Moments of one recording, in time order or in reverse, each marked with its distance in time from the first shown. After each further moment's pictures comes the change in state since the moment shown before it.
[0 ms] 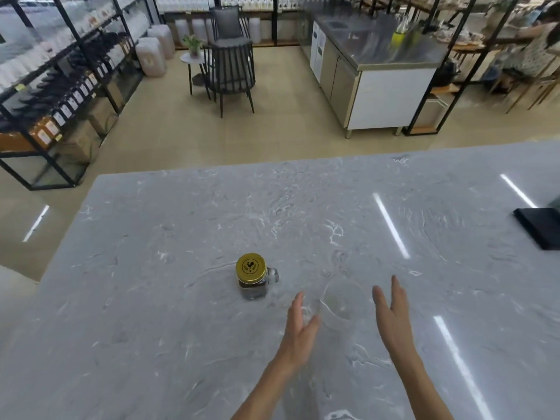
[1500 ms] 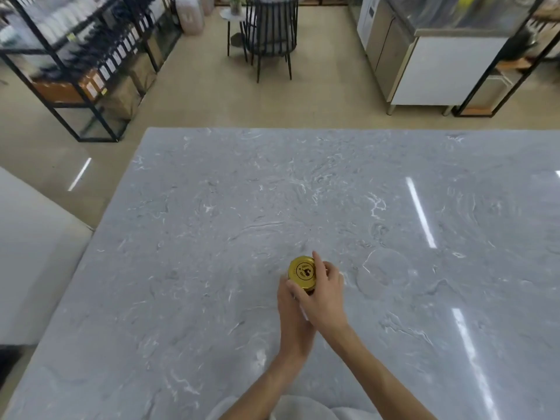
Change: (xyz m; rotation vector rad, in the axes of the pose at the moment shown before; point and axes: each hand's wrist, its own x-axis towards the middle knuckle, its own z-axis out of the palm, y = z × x) left_hand -0.054 -0.051 -0.045 0.011 0.430 0.174; right_hand -0.096 -0.023 0.158 -0.262 -0.273 -0.414
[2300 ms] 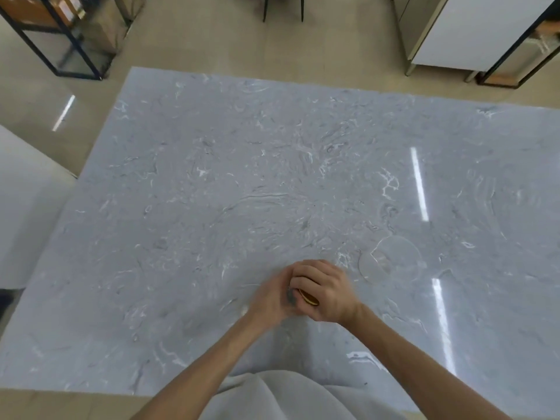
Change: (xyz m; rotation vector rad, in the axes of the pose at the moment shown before) left_hand 0.034 -0.044 -0.049 0.275 -0.460 -0.034; right_hand 0.028 0.040 -0.008 -0.204 -0.148 -1.012
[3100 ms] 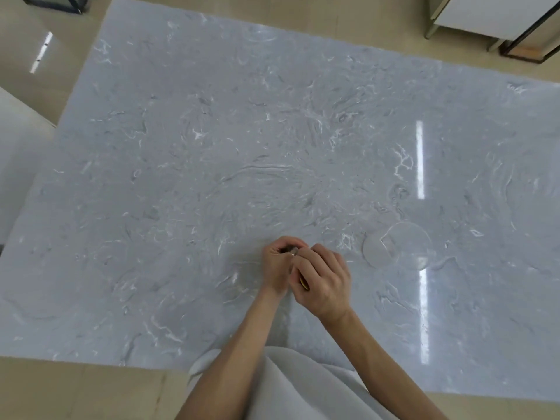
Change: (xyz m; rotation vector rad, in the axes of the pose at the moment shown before) left_hand 0.041 -0.005 0.036 -0.838 0.440 -0.117; right_hand 0.004 -0.031 0.021 -0.294 0.246 0.229
